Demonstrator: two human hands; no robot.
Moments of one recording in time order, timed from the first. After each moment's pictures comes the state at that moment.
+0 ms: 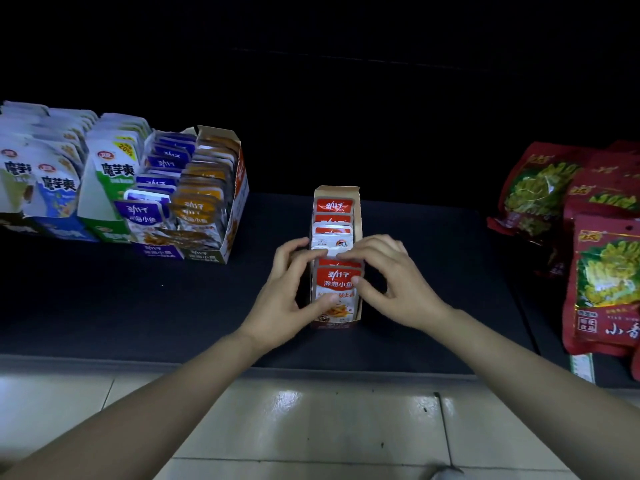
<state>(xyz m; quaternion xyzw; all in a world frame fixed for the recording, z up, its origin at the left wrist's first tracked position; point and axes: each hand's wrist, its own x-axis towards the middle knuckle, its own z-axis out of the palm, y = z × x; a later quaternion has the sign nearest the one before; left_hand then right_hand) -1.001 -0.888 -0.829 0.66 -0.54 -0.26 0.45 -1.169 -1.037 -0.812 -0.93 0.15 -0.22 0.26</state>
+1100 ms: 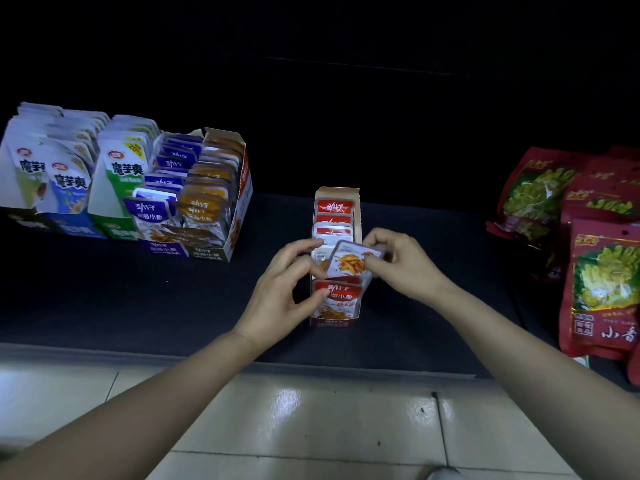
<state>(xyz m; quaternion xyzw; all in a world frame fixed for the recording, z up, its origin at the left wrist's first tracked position) -1.002 -0.883 -0.820 0.64 -0.59 -0.15 0.47 -1.161 -1.047 -0.781 -0.81 0.31 -0.14 0.48</state>
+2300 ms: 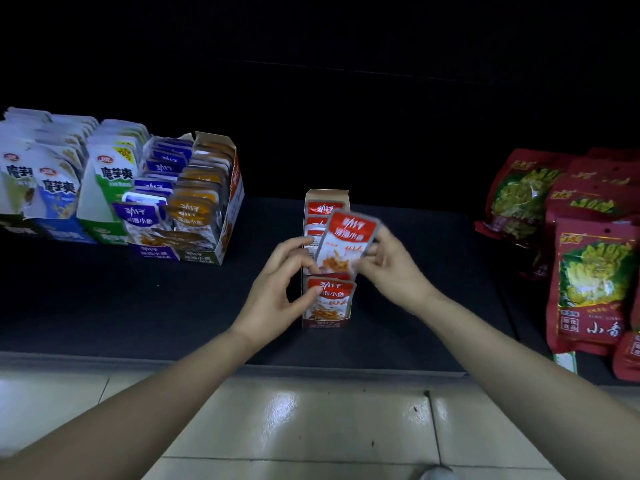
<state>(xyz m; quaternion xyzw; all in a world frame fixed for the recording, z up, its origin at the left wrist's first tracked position) -1.006 -0.888 -0.817 0.64 -0.57 -0.19 0.48 -1.160 -1.035 -0.785 -0.73 0.29 -0.18 0.59</state>
